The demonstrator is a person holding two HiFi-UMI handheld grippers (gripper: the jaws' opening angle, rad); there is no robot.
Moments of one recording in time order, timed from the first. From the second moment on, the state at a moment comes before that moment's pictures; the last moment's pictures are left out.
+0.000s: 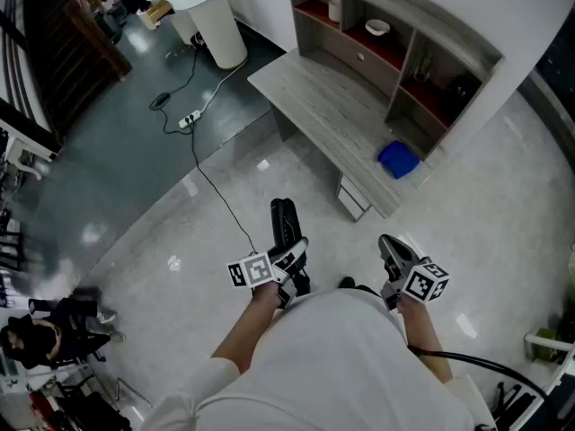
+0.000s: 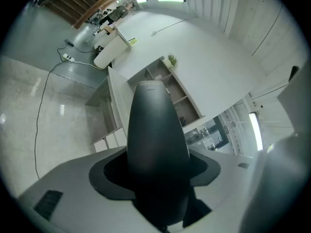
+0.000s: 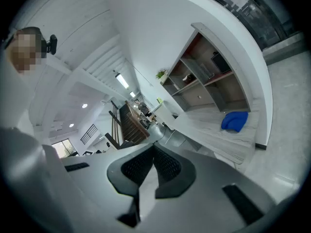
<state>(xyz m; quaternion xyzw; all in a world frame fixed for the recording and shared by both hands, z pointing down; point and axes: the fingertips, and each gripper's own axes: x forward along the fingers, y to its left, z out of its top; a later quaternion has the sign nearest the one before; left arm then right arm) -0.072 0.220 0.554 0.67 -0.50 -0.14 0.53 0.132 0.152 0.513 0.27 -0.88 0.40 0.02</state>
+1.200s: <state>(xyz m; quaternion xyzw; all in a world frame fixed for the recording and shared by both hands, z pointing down) -0.026 0.178 0.555 0.64 -0.52 -0.18 0.54 0.185 0.117 0.524 0.23 -0.87 0.42 0.03</state>
